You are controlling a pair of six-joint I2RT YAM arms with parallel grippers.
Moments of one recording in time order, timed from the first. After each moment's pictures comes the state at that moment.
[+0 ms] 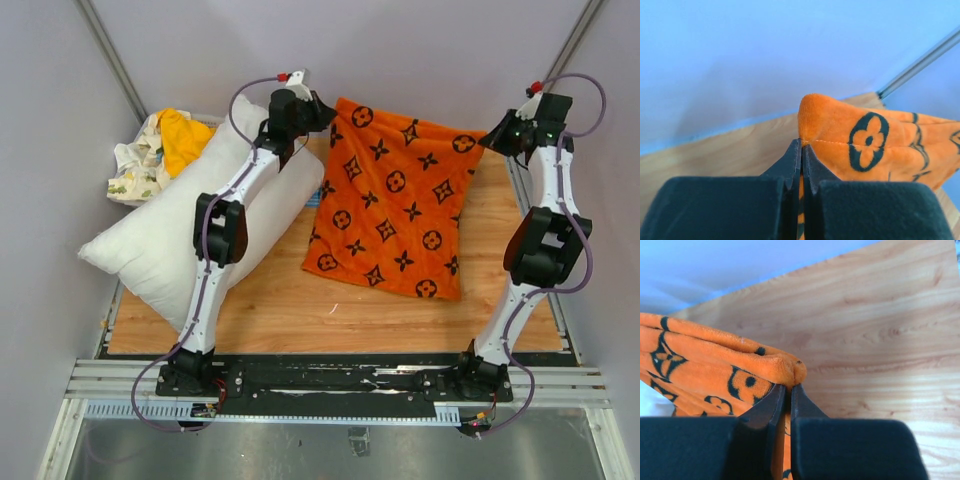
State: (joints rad) left arm -0.34 2.48 2.27 0.12 0.24 -0.46; right arm -0.30 2.06 1.93 -0.49 -0.49 0.23
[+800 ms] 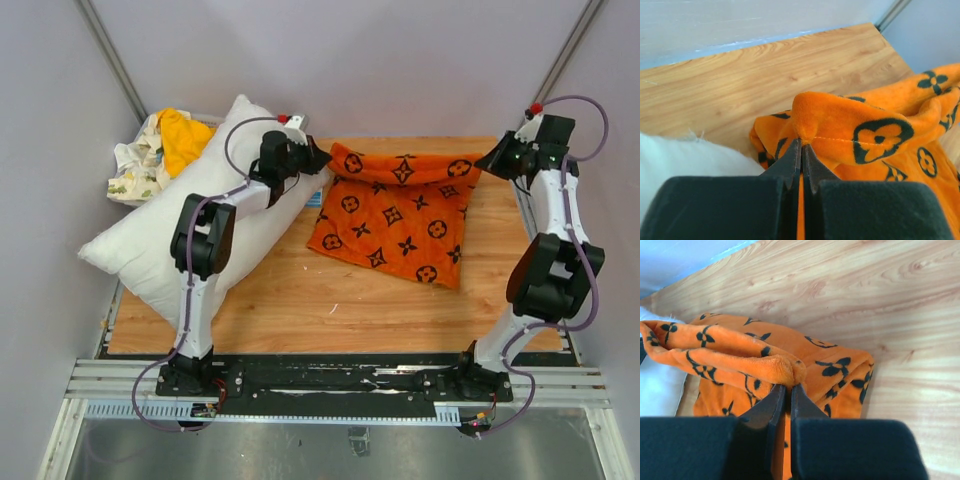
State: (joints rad) left arm -0.34 2.24 1.64 0.45 0.39 -0.36; right arm -0.31 1.82 1.64 -0.48 -0.51 0.25
